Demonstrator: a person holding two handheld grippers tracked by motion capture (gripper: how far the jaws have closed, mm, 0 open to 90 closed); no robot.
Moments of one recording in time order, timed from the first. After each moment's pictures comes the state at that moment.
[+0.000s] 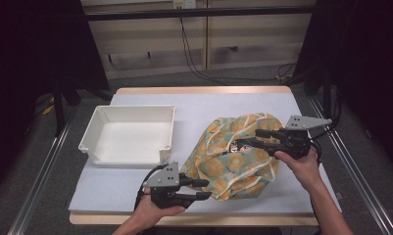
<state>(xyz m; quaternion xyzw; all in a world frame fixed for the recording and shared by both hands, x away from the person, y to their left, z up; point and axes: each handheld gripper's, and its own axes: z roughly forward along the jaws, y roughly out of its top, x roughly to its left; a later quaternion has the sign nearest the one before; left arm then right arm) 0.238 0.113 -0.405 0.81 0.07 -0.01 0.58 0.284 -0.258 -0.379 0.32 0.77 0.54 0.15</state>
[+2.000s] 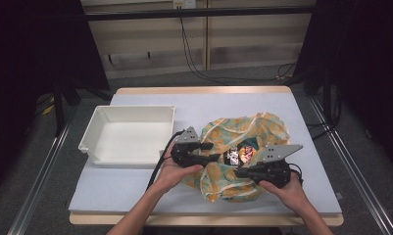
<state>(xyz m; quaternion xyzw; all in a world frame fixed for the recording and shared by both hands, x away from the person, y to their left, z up) 0.335 0.061 -0.435 0.83 0.18 0.03 0.52 0.247 -0.213 -0.424 0.25 0.82 0.51 0.05</state>
